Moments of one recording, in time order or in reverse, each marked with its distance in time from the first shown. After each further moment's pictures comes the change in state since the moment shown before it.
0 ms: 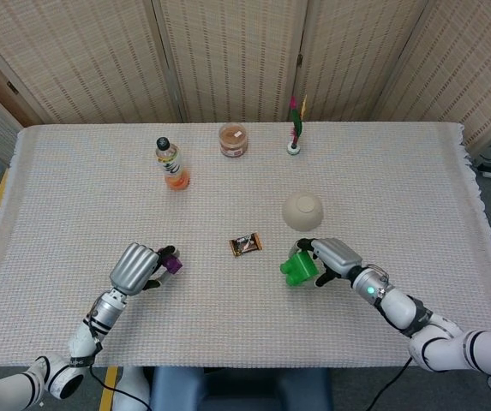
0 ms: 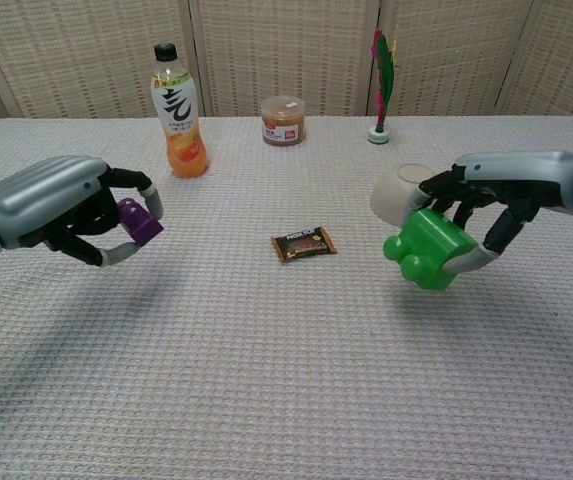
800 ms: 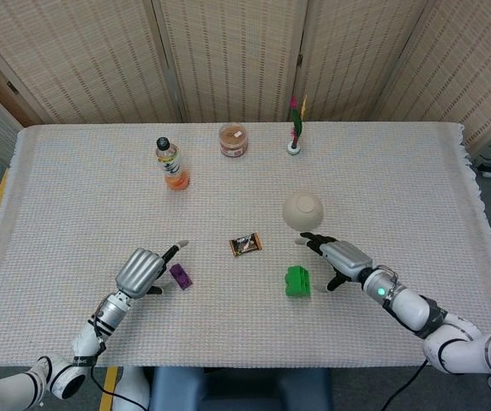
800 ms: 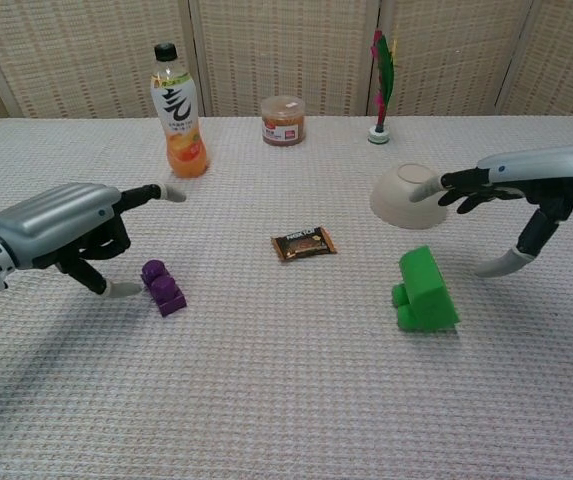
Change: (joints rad) left arm -0.010 0.007 0.009 -0.018 -0.019 -0.082 0.046; right arm -0.030 0.111 0.046 -0.075 -0.057 -0.115 -0.037
